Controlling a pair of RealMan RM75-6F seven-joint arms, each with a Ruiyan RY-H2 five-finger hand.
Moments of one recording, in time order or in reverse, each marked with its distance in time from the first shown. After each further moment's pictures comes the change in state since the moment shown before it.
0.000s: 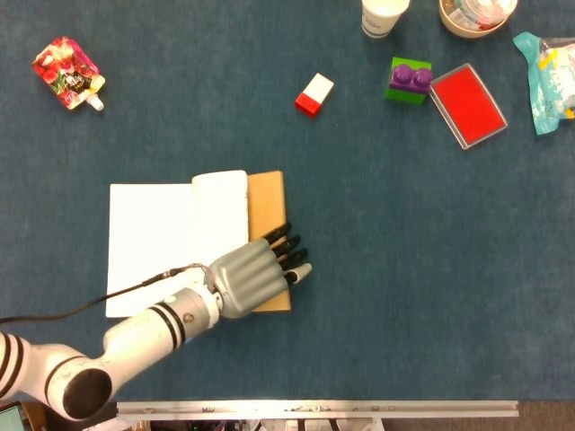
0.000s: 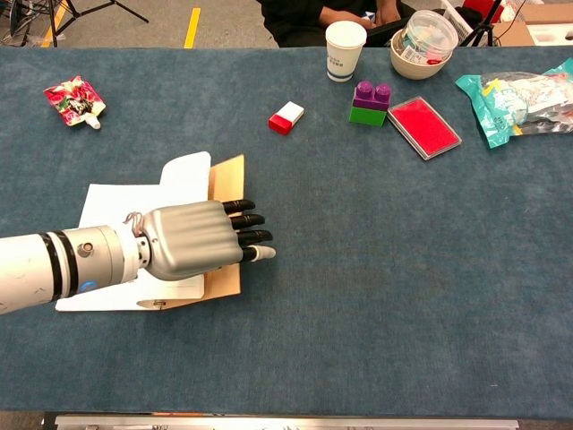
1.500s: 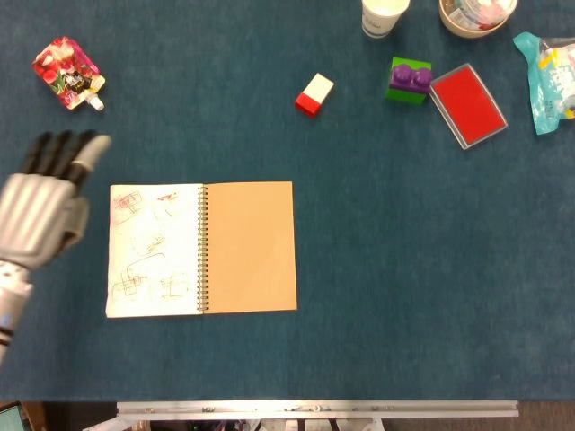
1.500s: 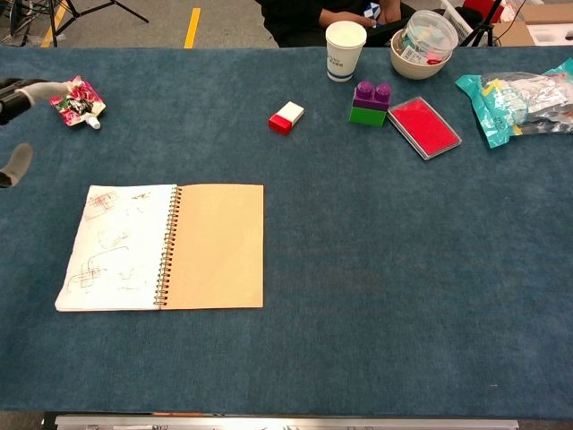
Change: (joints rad) left arm 0.492 0.269 0.063 0.179 0.375 0.611 -0.993; right arm 0.042 0.070 -0.008 -0.111 -0.005 -0.091 -0.100
